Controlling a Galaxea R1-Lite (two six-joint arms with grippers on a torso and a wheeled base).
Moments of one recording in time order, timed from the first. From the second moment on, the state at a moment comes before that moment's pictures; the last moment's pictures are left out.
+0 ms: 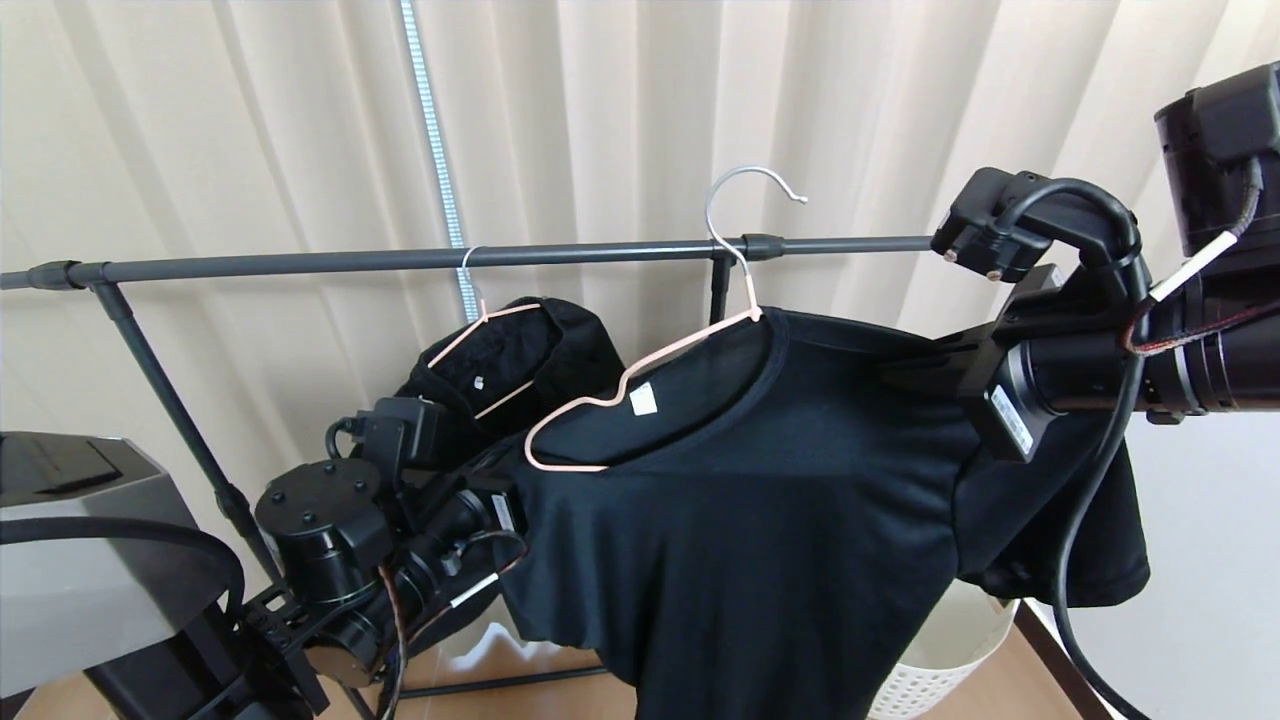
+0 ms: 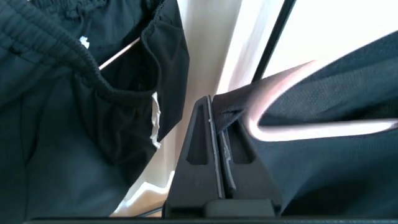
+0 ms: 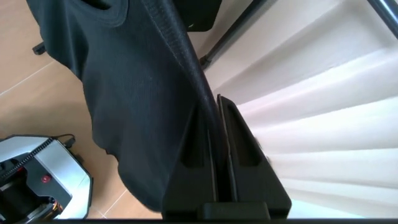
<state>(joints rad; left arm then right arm) -0.50 2.00 -0.37 -1.57 0.22 -0.13 0.51 1.52 -1.28 0.33 -0.01 -0.42</state>
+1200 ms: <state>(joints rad) -0.50 1.88 -0.32 -1.57 0.14 -0.13 0.57 1.51 -0.86 -0.29 -0.13 -0.41</state>
